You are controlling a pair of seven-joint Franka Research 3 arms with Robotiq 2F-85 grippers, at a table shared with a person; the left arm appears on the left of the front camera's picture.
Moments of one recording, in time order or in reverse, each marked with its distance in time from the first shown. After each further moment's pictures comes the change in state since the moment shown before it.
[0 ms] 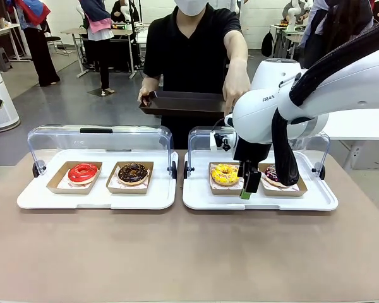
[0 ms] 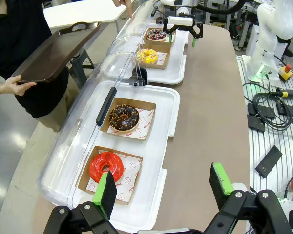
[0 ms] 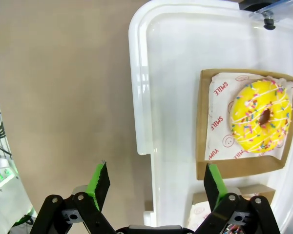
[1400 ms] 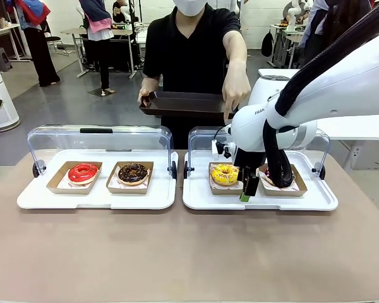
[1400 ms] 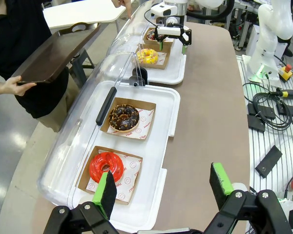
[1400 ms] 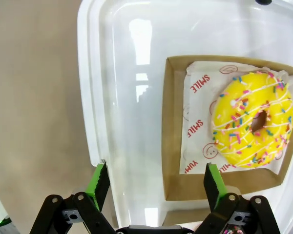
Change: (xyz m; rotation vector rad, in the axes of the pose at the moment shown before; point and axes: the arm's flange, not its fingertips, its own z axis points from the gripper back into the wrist) left arm 0.000 0.000 0.000 0.000 0.000 0.000; right arm -0.014 -0.040 -0.046 -0.008 0.004 0.017
